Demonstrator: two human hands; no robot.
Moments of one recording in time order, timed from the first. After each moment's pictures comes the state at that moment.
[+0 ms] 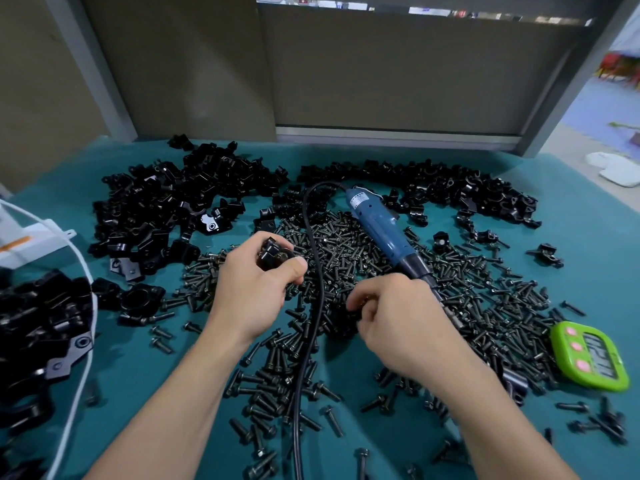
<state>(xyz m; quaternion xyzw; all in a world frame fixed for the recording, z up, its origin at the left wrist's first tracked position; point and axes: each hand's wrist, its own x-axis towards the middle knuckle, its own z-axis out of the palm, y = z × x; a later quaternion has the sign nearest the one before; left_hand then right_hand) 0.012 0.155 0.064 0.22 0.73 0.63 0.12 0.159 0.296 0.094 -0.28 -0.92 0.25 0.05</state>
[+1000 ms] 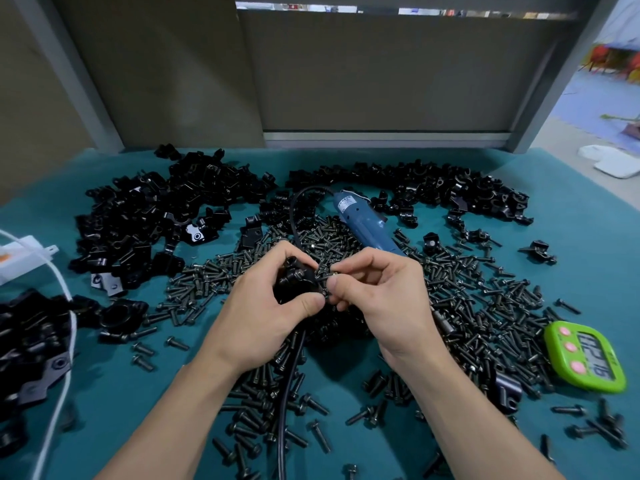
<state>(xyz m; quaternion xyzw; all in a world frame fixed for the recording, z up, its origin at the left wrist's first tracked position) 0.028 0.160 0.068 0.41 0.74 0.53 0.11 0.139 0.307 0.074 -0.13 -0.66 0.68 0.29</state>
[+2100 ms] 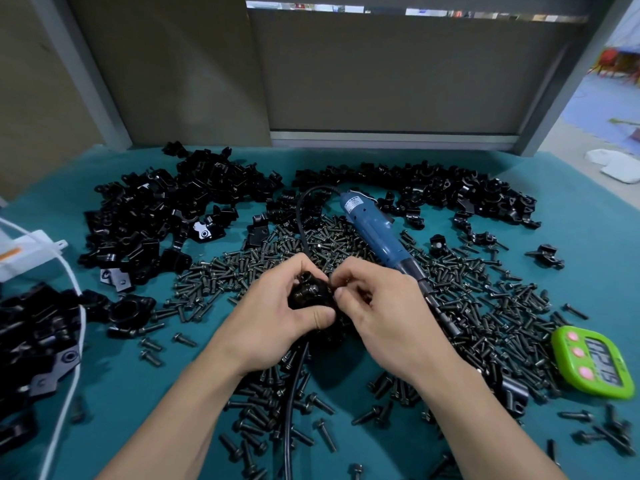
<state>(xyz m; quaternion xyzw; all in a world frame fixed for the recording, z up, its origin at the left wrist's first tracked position) 0.027 0.161 0.070 0.41 0.71 0.52 0.22 0.153 0.301 0.086 -0.15 -0.89 0.39 0.19</state>
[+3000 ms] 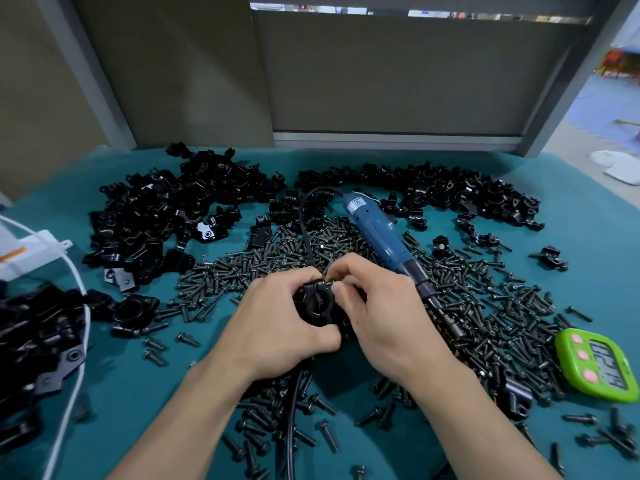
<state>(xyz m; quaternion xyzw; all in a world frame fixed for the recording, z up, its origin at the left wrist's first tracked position) 0.040 0.159 0.075 0.41 0.81 0.41 0.10 0.146 0.297 0.081 -0.14 -0.88 0.39 0.22</state>
